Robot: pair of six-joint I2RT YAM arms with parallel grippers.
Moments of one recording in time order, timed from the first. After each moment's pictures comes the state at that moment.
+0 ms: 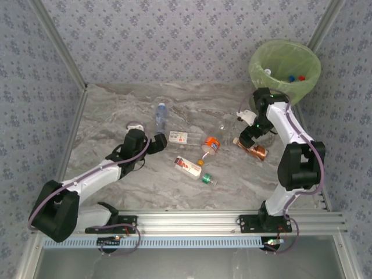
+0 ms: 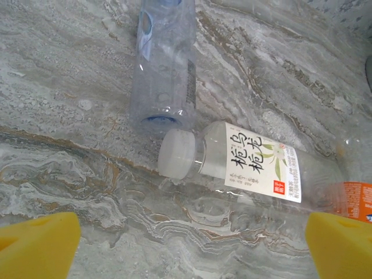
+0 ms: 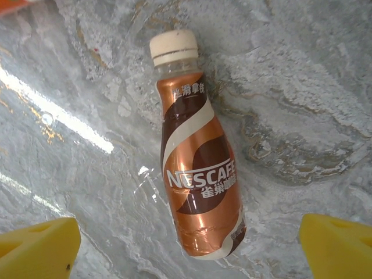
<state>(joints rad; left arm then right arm) -0.52 1.21 0.58 0.03 -0.08 -0.68 0.07 1.71 1.46 -1.23 -0.01 -0.67</state>
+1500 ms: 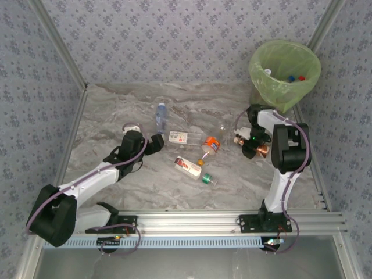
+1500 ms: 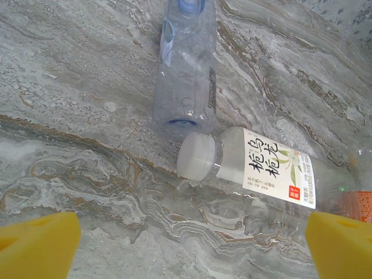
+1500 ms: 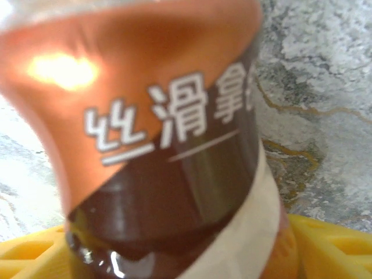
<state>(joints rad) -0.51 1.18 0.55 0.02 -0.12 -0.69 0.05 1.94 1.30 -0.99 0.14 -0.79</state>
